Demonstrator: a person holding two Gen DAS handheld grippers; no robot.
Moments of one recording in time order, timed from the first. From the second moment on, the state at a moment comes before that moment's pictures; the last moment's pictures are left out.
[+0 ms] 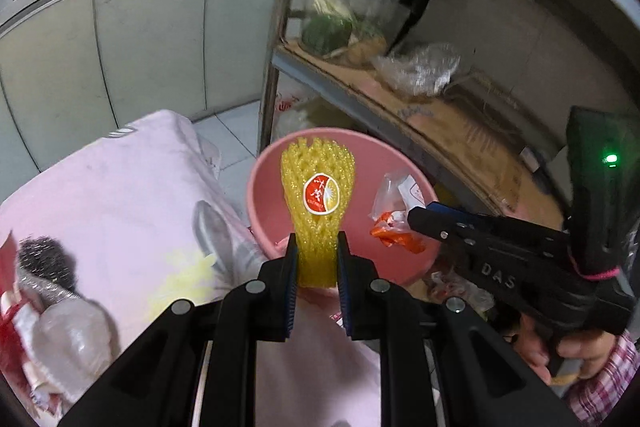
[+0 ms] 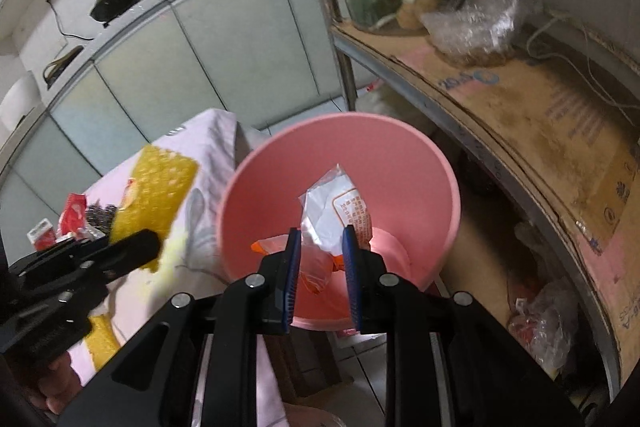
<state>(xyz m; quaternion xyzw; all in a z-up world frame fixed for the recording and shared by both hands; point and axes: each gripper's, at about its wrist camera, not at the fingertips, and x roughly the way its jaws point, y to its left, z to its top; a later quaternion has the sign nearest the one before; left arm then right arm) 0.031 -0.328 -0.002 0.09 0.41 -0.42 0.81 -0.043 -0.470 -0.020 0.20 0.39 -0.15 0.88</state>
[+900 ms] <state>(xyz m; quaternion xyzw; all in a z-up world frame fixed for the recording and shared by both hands) 0.057 -0.369 -0.065 0.10 0.48 -0.41 0.77 -0.030 -0.480 -0.060 0.20 0.44 -0.18 0.86</state>
